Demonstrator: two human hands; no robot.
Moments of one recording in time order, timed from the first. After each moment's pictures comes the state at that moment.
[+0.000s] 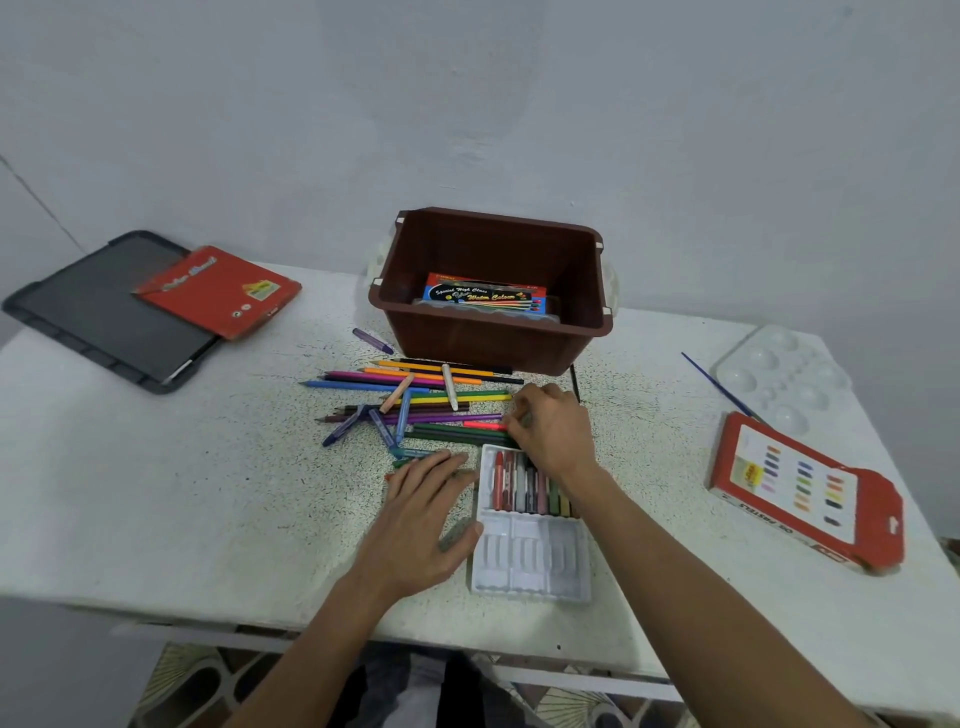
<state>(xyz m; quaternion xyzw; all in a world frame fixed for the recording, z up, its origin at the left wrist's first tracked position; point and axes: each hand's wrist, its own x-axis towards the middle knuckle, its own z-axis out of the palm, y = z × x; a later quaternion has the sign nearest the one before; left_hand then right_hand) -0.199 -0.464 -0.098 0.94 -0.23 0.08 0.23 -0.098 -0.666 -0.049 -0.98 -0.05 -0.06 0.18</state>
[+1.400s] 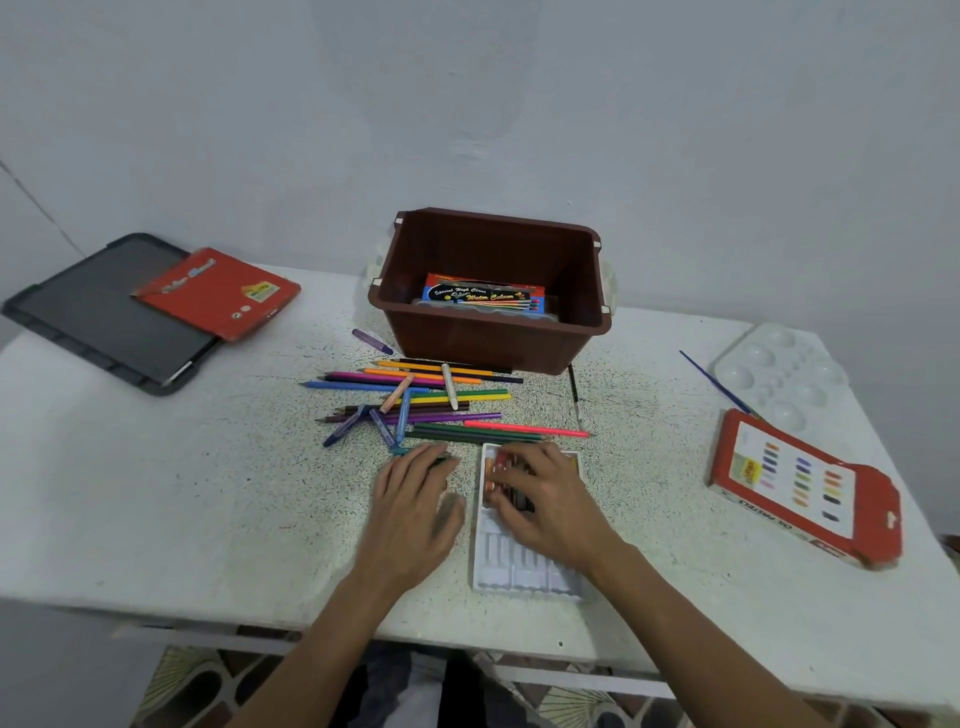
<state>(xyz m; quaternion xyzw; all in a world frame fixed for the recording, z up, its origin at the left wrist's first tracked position) -0.198 -0.463 -0.097 0.95 -0.16 0.14 0.24 -0.176 -0.676 -0.067 -0.93 -0.27 -0.10 0.23</state>
